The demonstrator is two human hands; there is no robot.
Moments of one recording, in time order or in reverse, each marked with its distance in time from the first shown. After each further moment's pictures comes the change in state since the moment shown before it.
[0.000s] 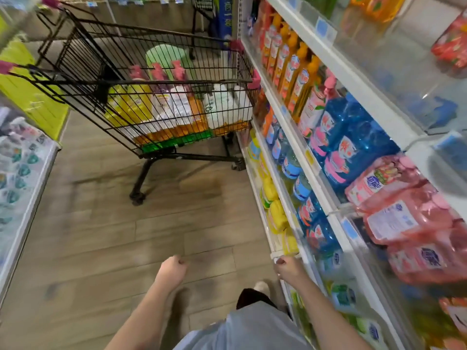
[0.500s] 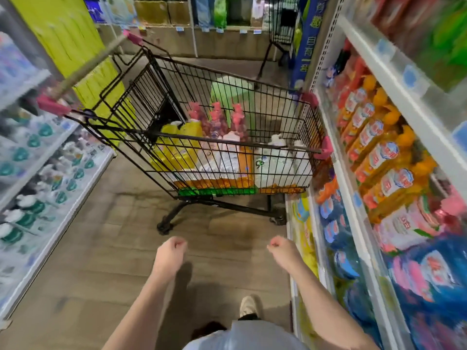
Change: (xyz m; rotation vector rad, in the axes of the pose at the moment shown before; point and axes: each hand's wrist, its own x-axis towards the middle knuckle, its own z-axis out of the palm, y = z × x) left_hand 0.157 0.139 -0.182 -0.492 0.426 -0.045; right_hand 0.200 -0.325 -0.092 -0.113 -0.044 -0.328
